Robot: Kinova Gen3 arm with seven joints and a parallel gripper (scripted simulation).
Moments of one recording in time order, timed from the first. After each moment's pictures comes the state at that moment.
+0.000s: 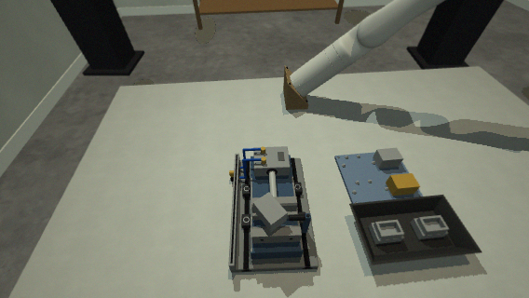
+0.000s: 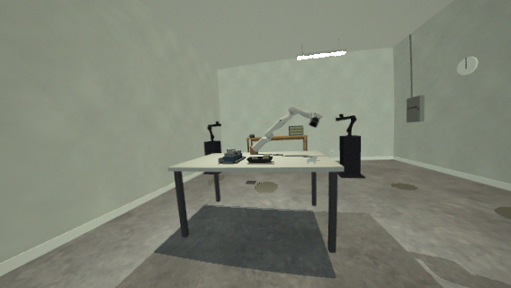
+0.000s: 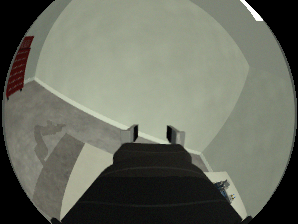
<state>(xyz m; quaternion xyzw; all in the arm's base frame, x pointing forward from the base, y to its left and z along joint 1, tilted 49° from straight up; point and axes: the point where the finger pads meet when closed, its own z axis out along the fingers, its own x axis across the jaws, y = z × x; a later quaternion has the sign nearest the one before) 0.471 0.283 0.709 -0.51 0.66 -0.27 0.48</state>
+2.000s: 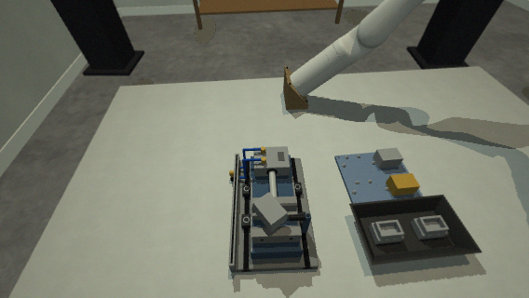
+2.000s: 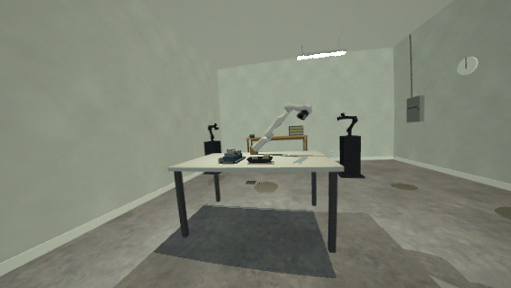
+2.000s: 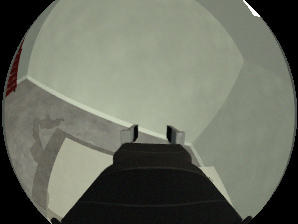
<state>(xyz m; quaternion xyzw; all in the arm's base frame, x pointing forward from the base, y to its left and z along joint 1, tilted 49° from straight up) 0.475 0.154 0.673 -0.52 0.69 -0.25 0.44</state>
